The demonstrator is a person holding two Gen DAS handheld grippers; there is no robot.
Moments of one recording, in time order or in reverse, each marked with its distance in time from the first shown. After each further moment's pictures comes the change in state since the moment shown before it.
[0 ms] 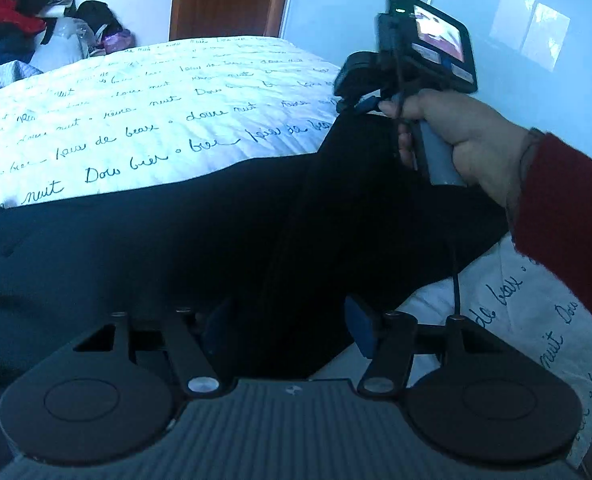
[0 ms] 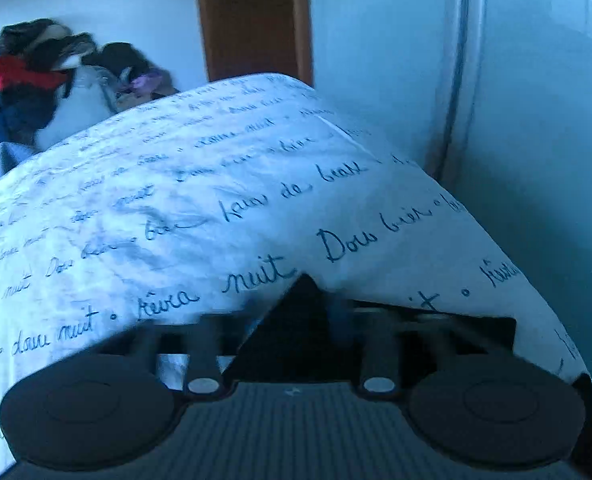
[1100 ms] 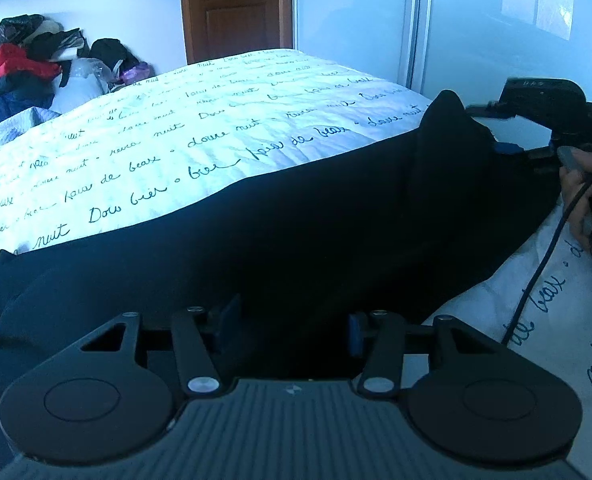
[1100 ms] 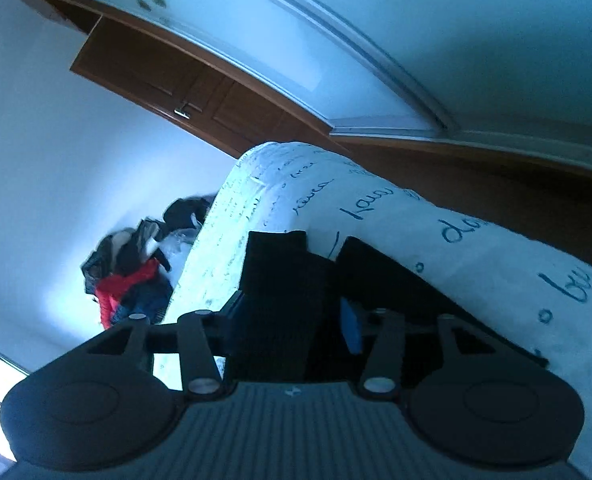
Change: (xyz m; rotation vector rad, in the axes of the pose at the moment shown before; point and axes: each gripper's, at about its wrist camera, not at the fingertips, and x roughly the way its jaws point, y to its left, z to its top) left arm 0.018 -0.037 0.000 0.113 -0.039 0.164; right arm -0.063 -0.199 -0.086 0.739 -0.097 0.469
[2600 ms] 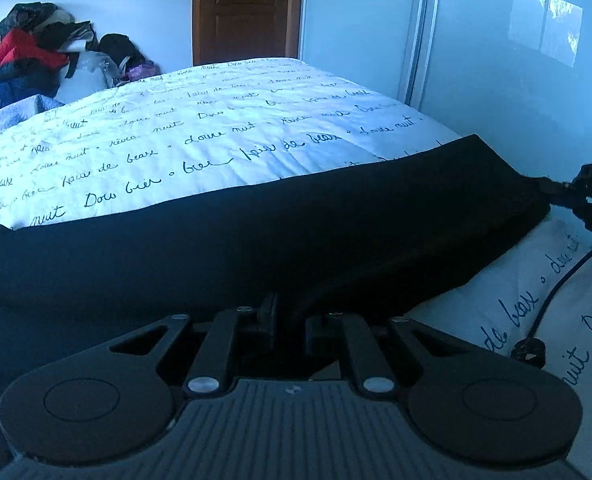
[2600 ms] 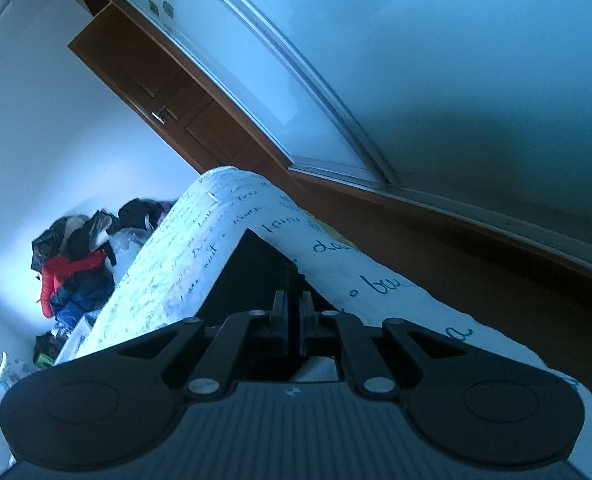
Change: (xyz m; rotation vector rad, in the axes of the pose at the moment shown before) left arm -0.017 -0.003 -0.008 -0.071 -0.033 -0.027; right arm -0.090 -0.007 -0.014 -0.184 -0.095 -0.172
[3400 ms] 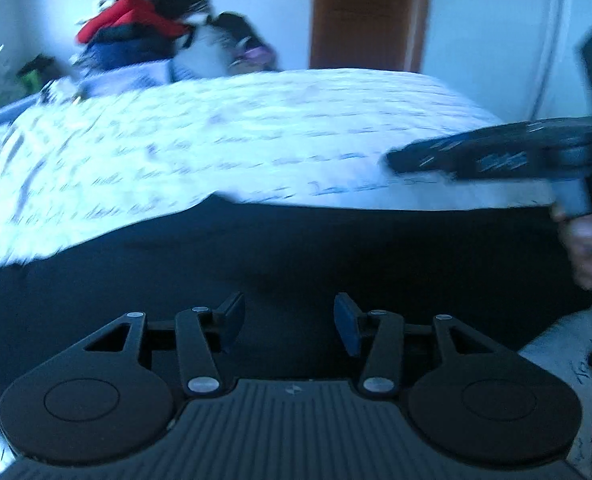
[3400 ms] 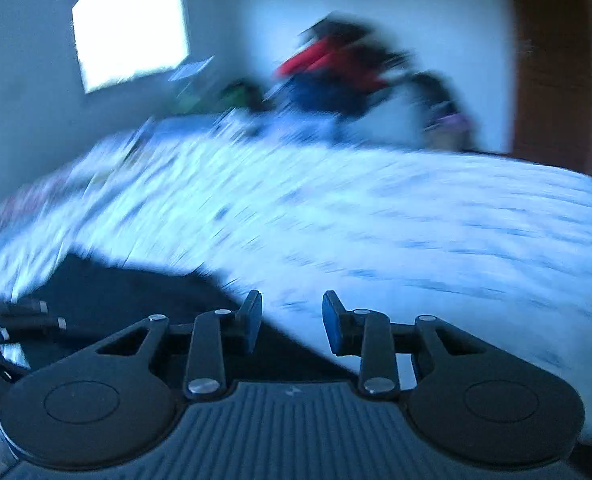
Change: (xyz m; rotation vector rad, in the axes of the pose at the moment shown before) left arm -0.061 0.136 -0.002 -0.208 0.038 0.260; right arm 0.105 0.322 -0.152 -1.047 0.408 0.578
